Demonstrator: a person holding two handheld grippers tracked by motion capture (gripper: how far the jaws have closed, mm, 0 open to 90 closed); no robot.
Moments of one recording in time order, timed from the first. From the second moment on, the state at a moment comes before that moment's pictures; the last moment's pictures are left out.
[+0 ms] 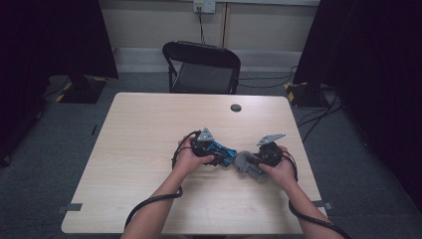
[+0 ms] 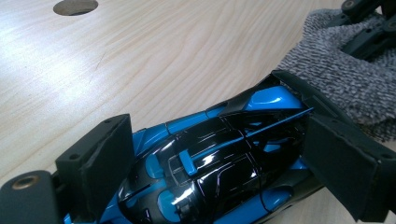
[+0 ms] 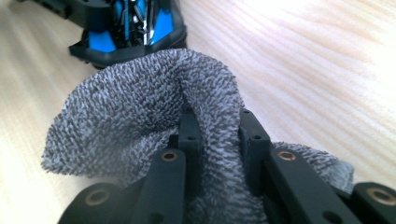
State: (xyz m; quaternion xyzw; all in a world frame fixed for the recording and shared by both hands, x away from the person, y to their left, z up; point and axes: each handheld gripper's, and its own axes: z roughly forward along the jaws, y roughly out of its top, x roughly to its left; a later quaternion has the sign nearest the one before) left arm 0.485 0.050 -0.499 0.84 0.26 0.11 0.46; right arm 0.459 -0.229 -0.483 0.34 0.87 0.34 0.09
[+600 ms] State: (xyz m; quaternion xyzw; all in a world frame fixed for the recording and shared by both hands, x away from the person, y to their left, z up) left arm 0.484 0.050 -0.500 0.84 0.26 0.11 0.47; right arm 0.476 -0.236 -0.479 0.39 0.85 0.35 0.11
